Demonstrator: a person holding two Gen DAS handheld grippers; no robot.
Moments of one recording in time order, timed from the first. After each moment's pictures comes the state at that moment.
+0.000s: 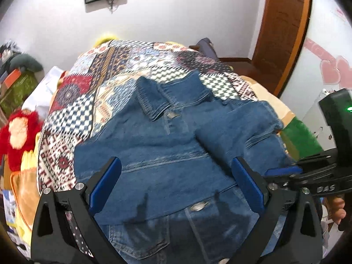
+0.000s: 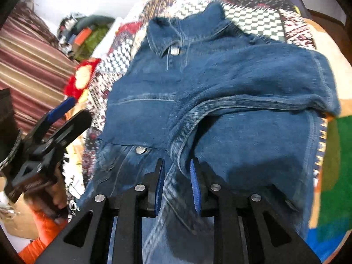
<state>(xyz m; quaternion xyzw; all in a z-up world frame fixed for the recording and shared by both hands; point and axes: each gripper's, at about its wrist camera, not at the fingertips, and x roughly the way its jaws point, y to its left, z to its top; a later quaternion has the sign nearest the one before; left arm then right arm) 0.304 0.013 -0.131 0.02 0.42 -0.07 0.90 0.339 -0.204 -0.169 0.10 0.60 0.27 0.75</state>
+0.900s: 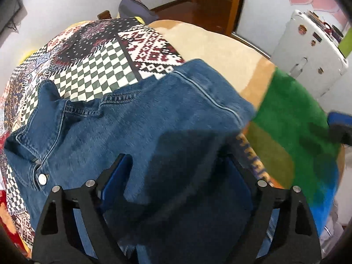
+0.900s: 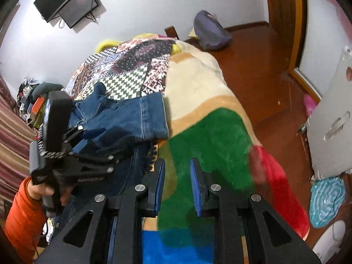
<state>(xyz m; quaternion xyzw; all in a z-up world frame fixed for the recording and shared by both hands) 0.427 -0.200 -0.229 0.17 0.54 -0.22 0.79 0.332 -0.412 -0.158 0.16 0.52 0.06 0.84</state>
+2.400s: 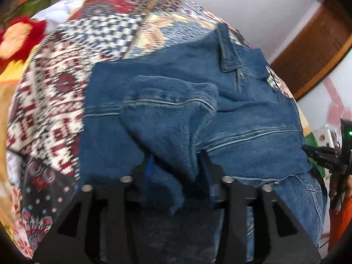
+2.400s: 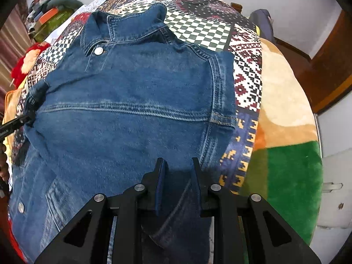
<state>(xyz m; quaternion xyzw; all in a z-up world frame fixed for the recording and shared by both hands) 0.296 0.164 -0.241 -0.17 0.50 -0.04 0.85 0.373 -0.234 -0.208 -0.10 0.59 0.14 0.79</state>
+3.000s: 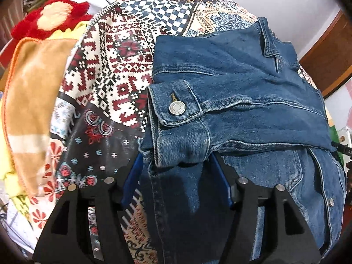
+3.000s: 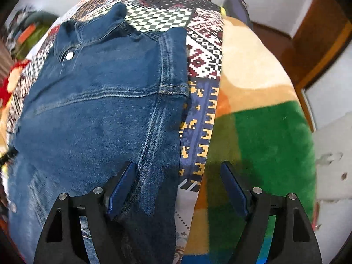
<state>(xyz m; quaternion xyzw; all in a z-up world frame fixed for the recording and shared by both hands) 0.233 0.206 -0.254 -0.15 0.54 0.04 0.83 0.365 -0.280 -0.213 -0.04 0.61 0.08 0.79</state>
